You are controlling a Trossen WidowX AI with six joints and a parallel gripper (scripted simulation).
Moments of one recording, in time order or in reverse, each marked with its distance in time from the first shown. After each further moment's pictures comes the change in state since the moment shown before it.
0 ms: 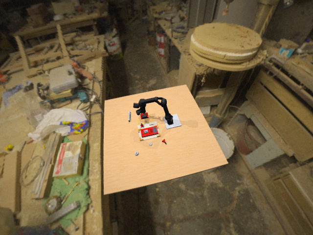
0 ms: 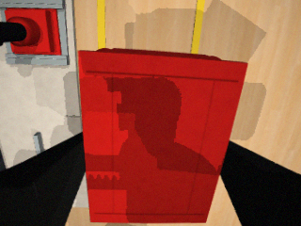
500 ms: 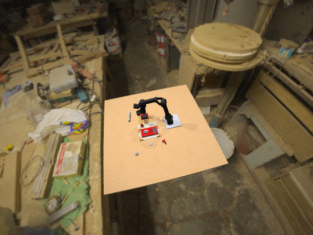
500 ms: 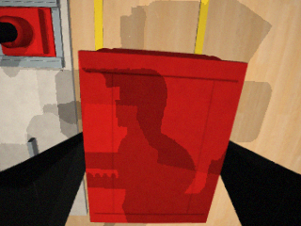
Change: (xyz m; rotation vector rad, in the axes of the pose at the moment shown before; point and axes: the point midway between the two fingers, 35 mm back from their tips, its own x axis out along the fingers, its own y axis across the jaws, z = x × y) arm 0.011 0.000 0.000 0.000 0.000 0.000
